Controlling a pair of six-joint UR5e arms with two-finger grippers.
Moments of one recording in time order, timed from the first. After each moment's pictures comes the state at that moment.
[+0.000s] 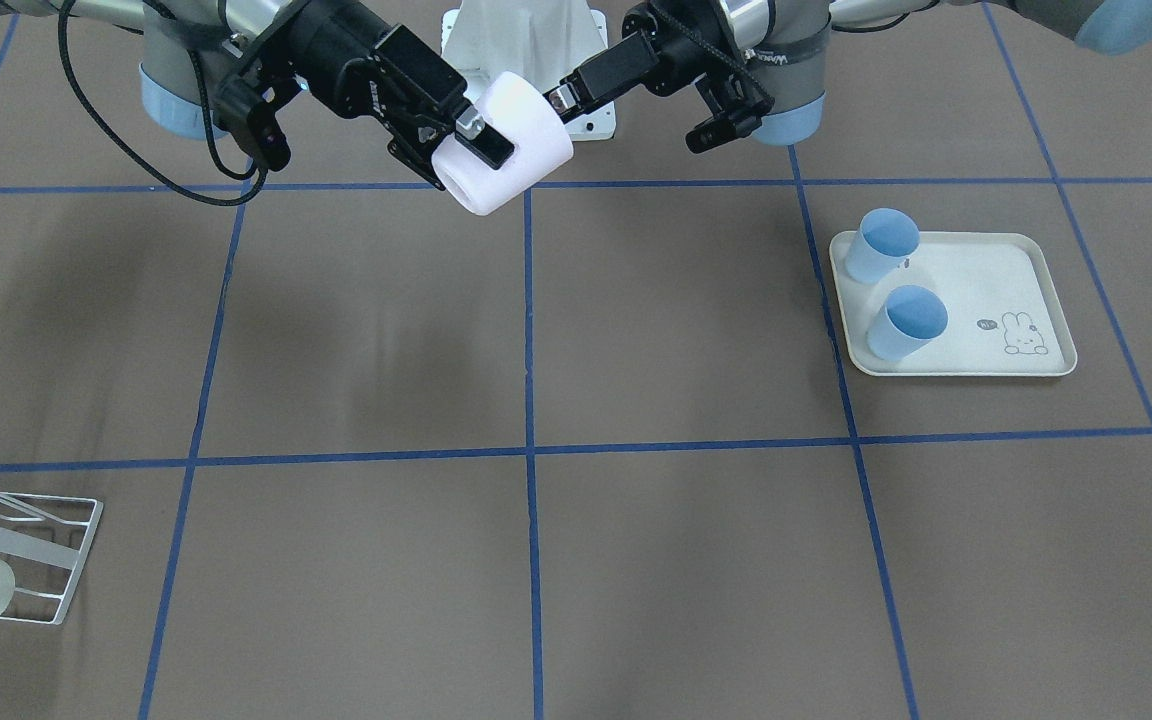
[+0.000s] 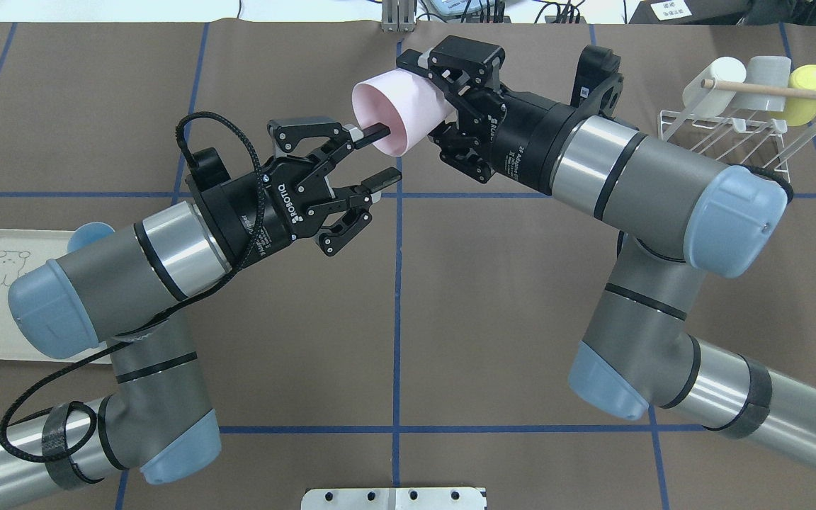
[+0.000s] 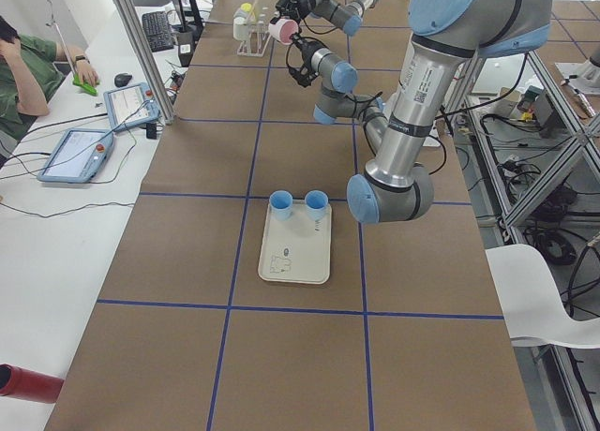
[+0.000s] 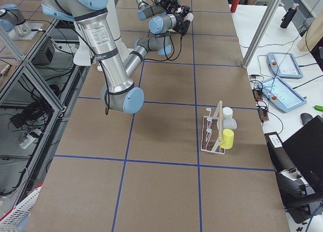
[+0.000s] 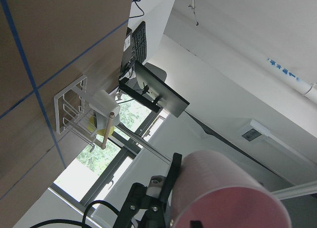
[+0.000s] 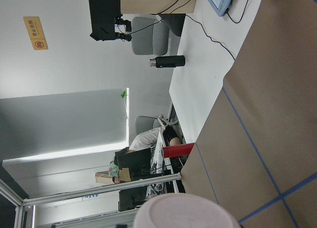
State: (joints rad) left arm -0.45 -2.07 -1.79 -3.03 -1.36 -2.46; right arm 0.59 -1.07 1.85 -0.41 1.45 2.10
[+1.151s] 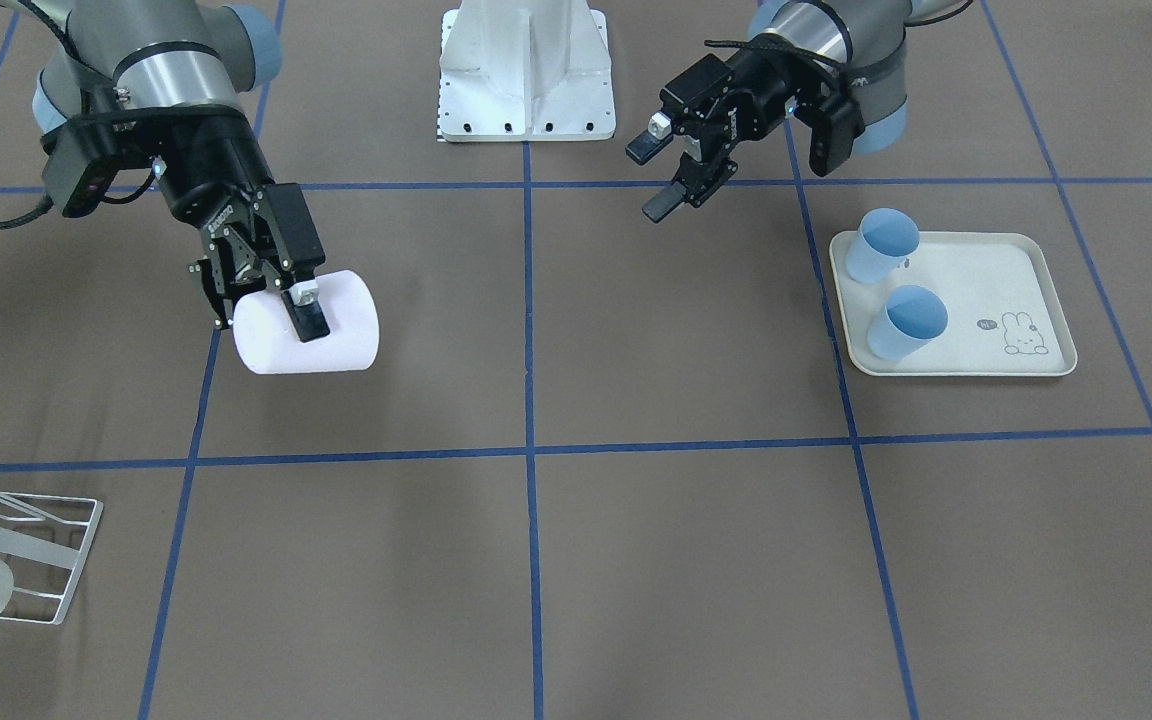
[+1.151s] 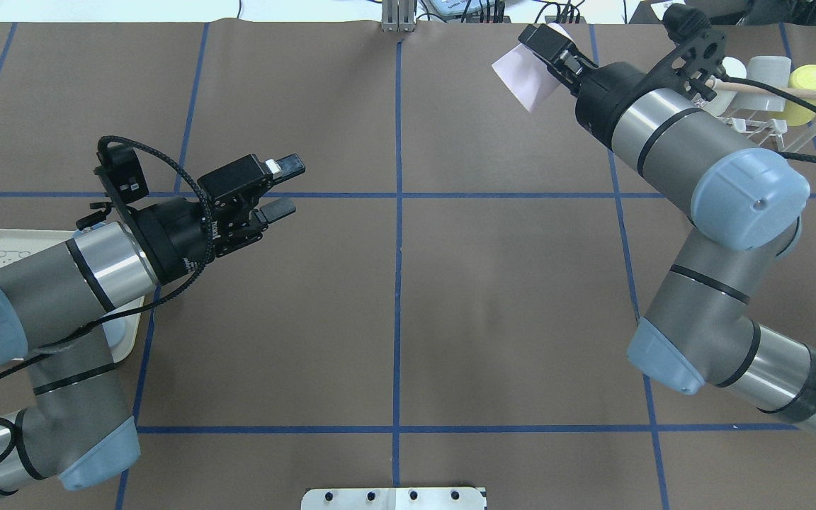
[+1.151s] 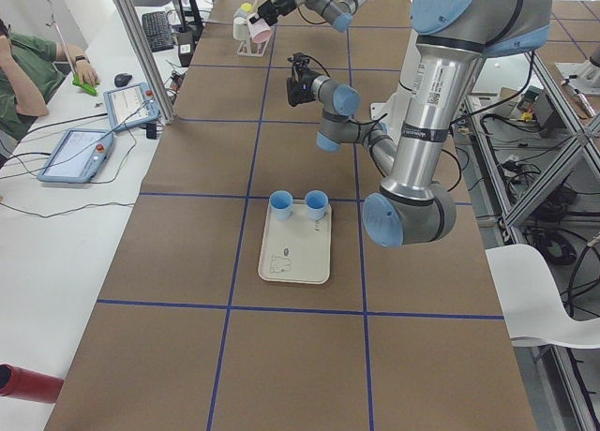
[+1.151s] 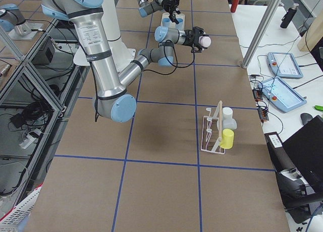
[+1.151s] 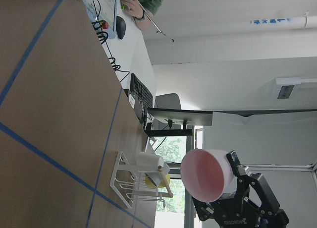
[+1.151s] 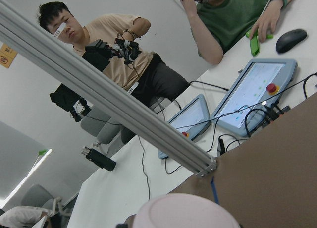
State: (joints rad) left arm -0.49 -1.84 -1.84 -2.96 -1.37 -1.78; right arm 0.68 -1.21 1.86 -0.72 1.16 1.55
